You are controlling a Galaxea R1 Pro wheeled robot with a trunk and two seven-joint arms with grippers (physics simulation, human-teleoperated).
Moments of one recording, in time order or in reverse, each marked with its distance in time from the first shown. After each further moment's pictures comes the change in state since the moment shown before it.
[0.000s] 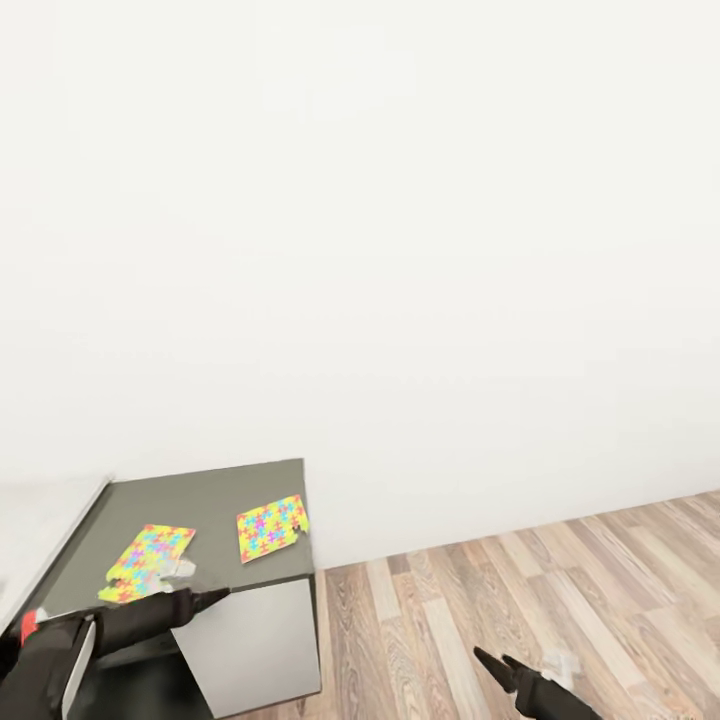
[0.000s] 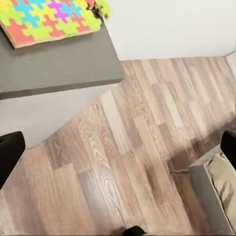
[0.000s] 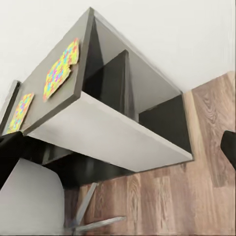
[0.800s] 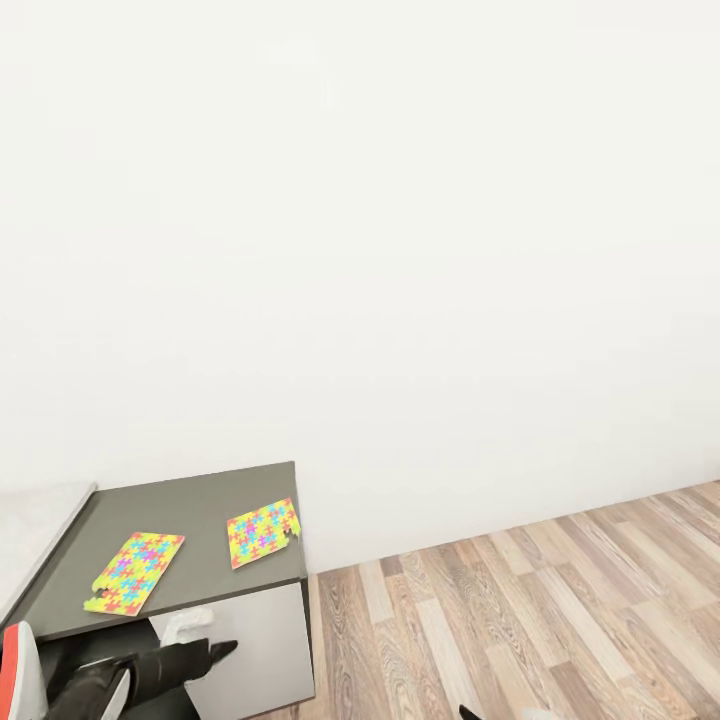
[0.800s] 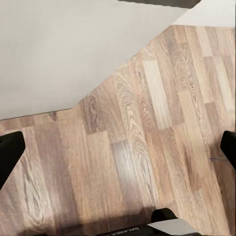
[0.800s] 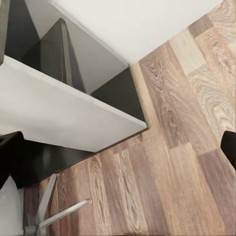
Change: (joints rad) left arm -0.030 -0.044 0.002 0.346 -0.038 -0.212 0.331; right arm -0.016 0.112 -0.005 0.264 0.119 -0.187 -0.173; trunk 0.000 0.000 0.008
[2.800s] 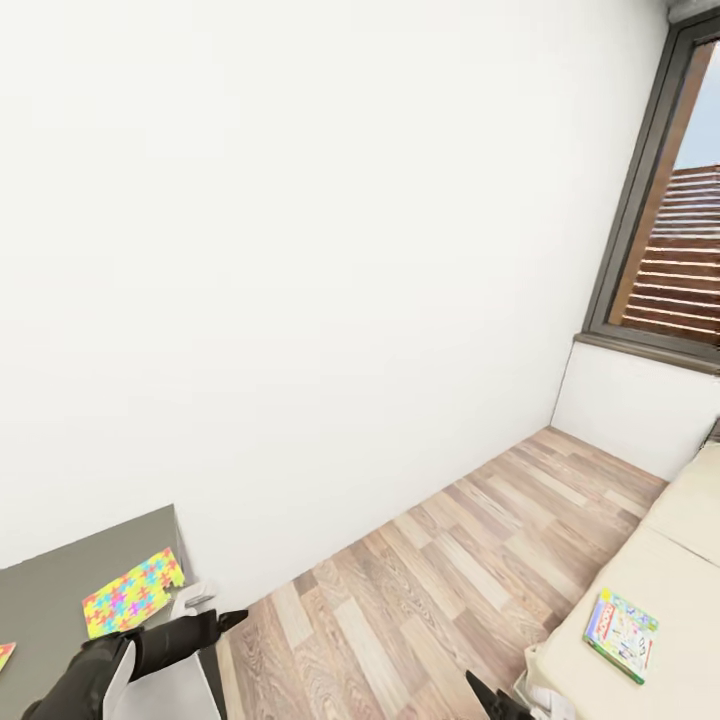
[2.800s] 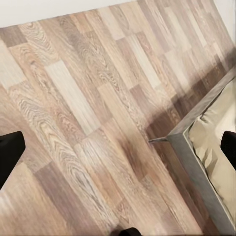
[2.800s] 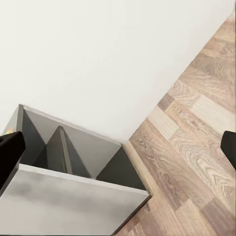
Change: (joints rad) left arm -0.029 -0.011 -0.002 -0.069 0.072 0.105 -0.090; right arm 0.003 0.011 -0.092 -0.042 -0.102 0.014 0.147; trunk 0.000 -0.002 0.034
